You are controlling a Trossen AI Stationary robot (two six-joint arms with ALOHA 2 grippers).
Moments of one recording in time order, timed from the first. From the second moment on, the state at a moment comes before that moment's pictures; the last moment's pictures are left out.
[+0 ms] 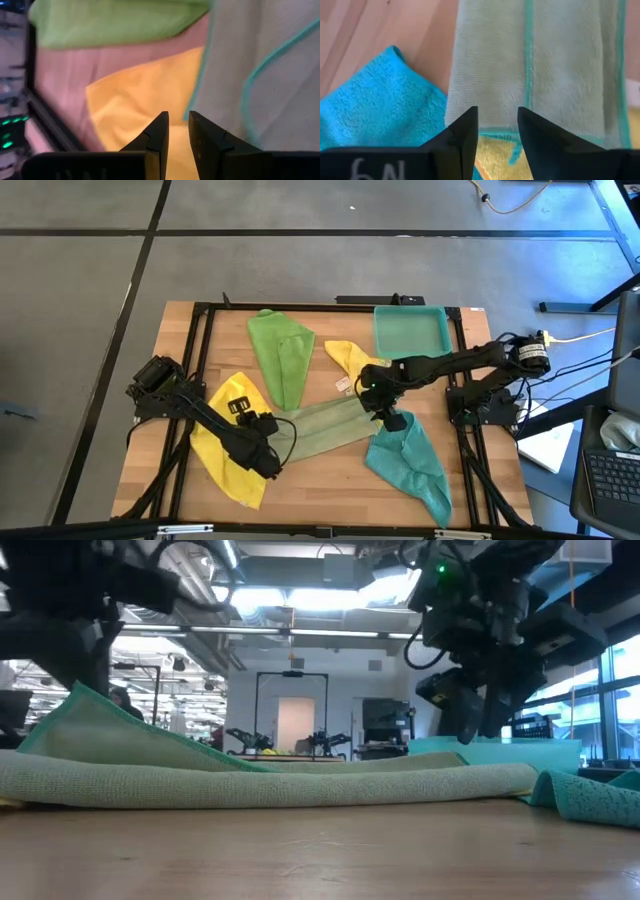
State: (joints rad) left arm -0.58 1.82 1.23 -1.33 -0.50 -1.06; right arm -0.01 1.53 0.84 -0.48 -0.34 -0.34
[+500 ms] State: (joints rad) left arm -0.50 1.81 1.30 -1.02 -0.47 -0.48; right arm 0.04 1.56 0.84 -0.41 -0.10 -0.41
